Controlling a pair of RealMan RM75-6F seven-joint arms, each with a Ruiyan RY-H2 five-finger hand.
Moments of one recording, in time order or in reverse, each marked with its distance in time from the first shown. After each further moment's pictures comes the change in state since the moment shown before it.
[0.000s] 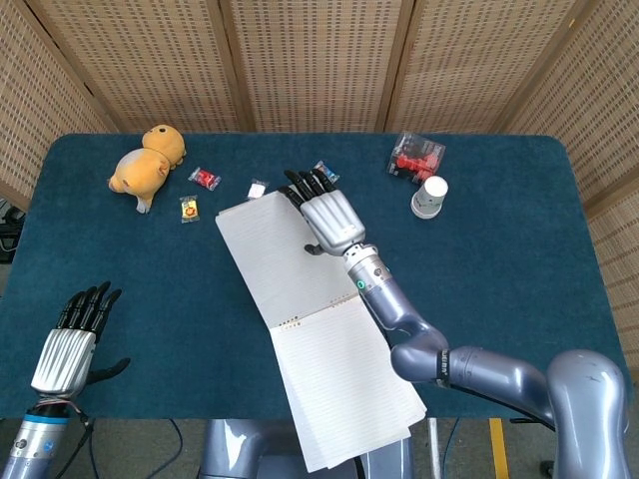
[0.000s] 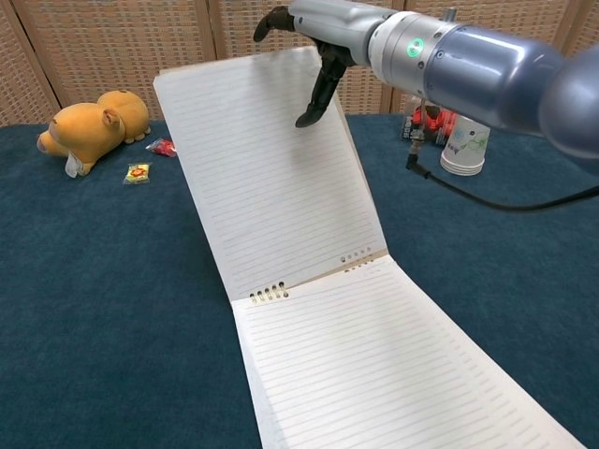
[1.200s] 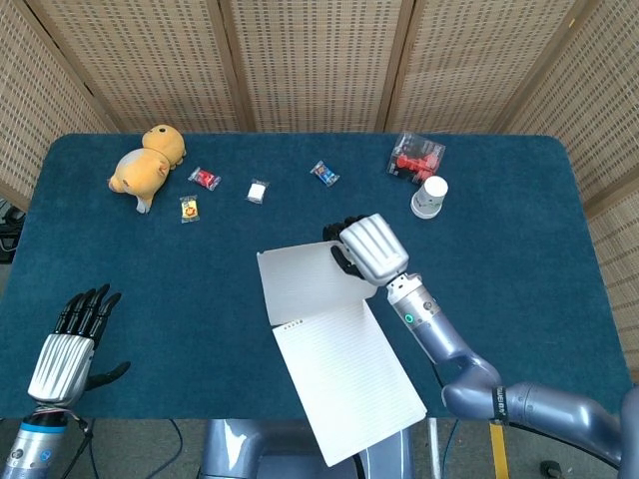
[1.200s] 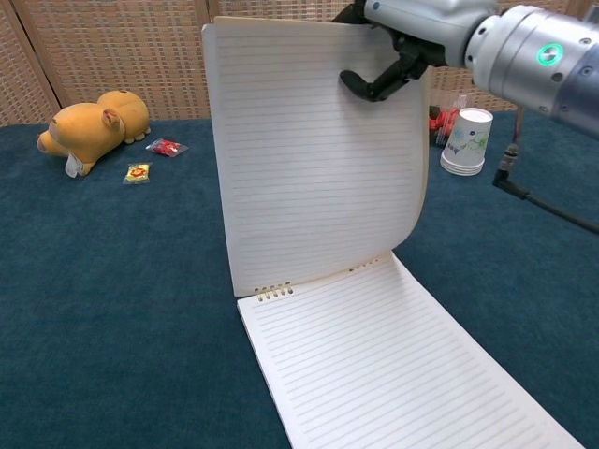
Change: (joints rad) left arm 0.022 0.009 0.011 -0.020 0.059 0.049 0.012; right arm -0.238 0.131 -0.034 -0.233 -0.274 0.099 0.090
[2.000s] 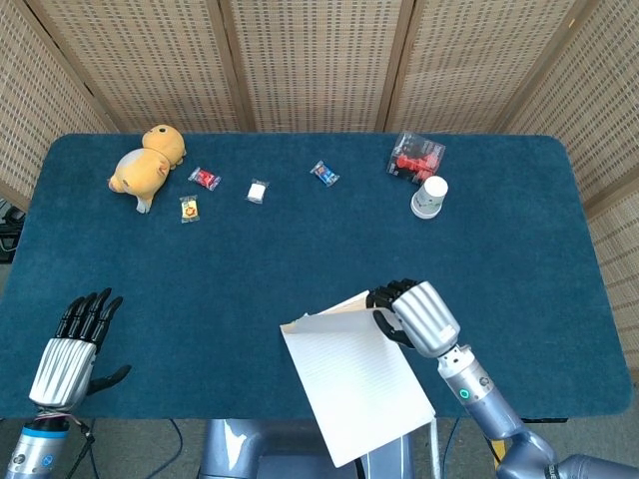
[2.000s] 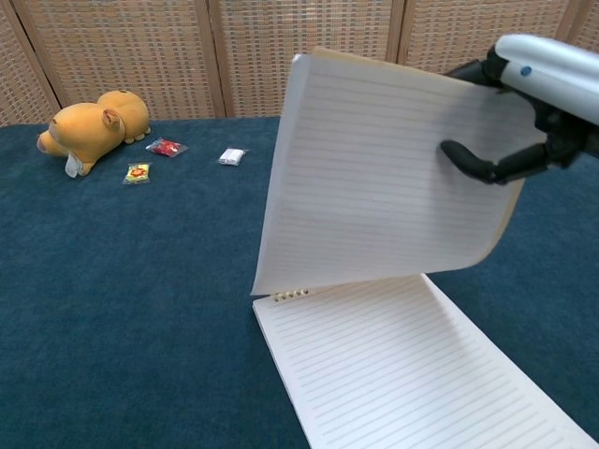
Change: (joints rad) left arm 0.013 -0.011 0.009 0.001 0.020 0.015 0.036; right arm -0.314 0.100 -0.219 -0.143 -0.333 0.271 0.175
